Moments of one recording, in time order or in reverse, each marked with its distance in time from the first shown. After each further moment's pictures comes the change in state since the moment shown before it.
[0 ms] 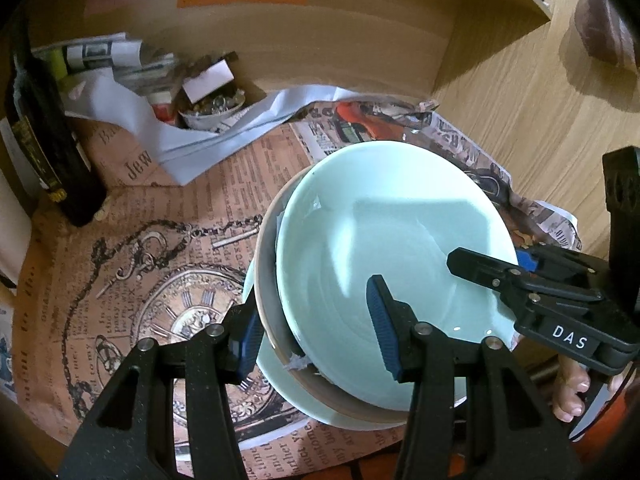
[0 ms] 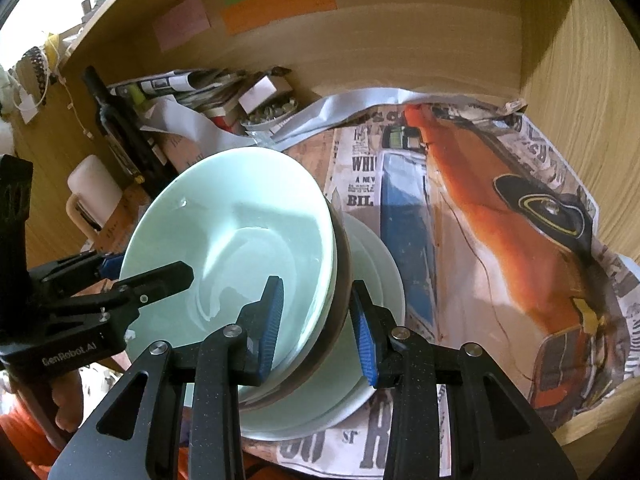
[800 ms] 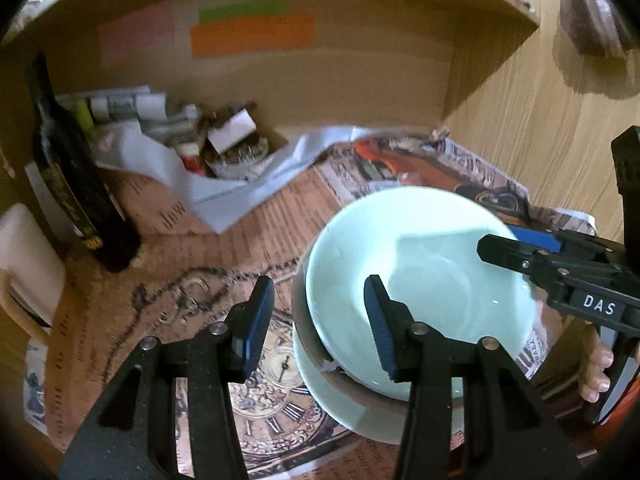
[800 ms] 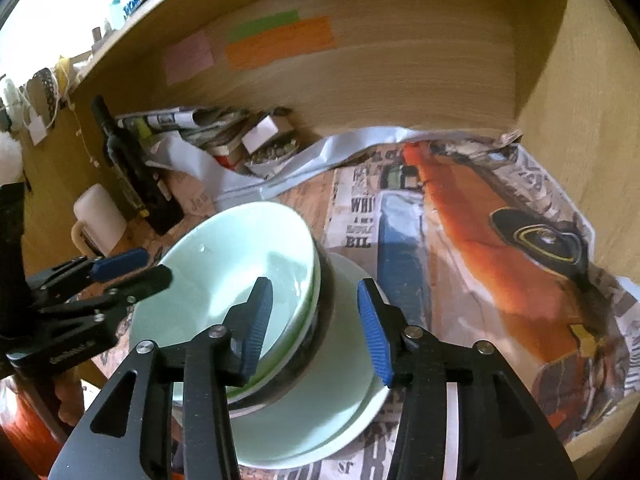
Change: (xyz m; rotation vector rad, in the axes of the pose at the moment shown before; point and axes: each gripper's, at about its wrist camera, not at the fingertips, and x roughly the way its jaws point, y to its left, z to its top) left arm -0.025 0.007 -0.001 0.099 -0.184 0.103; right arm -0.016 -0.004 0.005 -0.002 -0.159 0.003
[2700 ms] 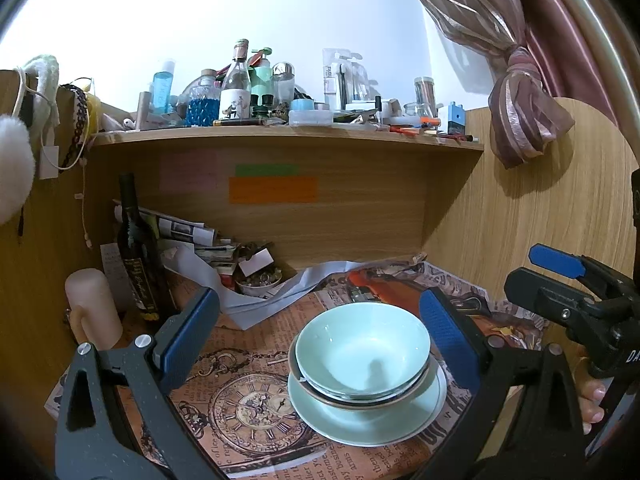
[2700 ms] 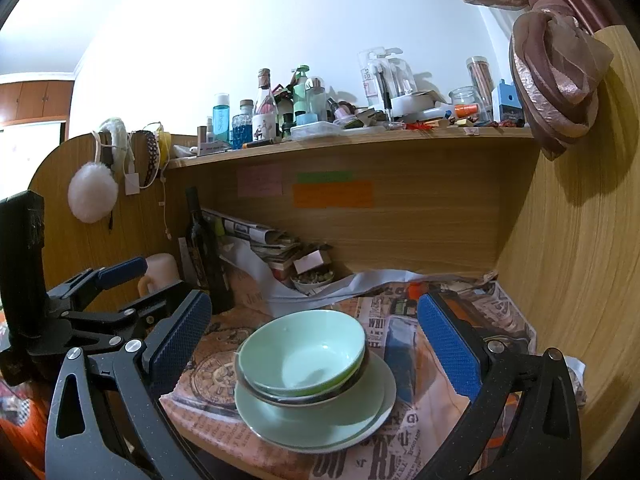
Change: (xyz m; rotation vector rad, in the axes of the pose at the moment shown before) left arm -0.140 -0.032 -0.030 -0.017 -0.487 0.051; right arm -0.138 0.055 -0.028 -0.186 -0.469 0.022
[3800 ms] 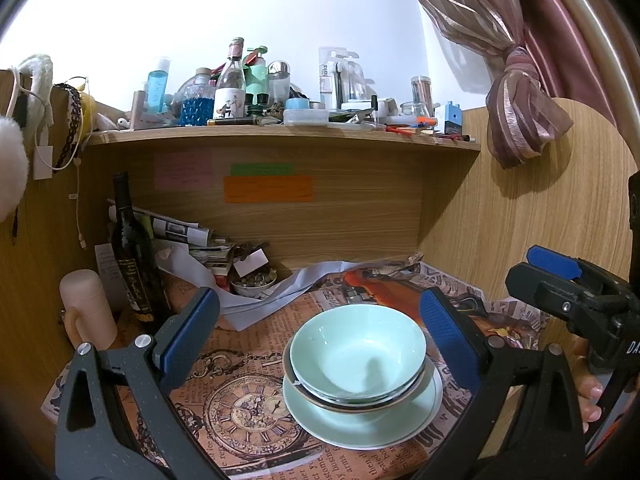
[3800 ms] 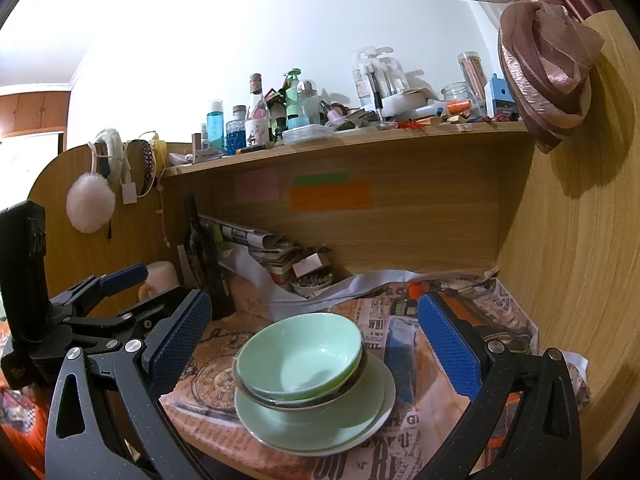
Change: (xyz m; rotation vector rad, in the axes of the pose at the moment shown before) left arm 0.004 -0.009 0.003 -0.002 0.002 0.007; right arm 0.001 0.004 0.001 0.037 -0.011 -0.022
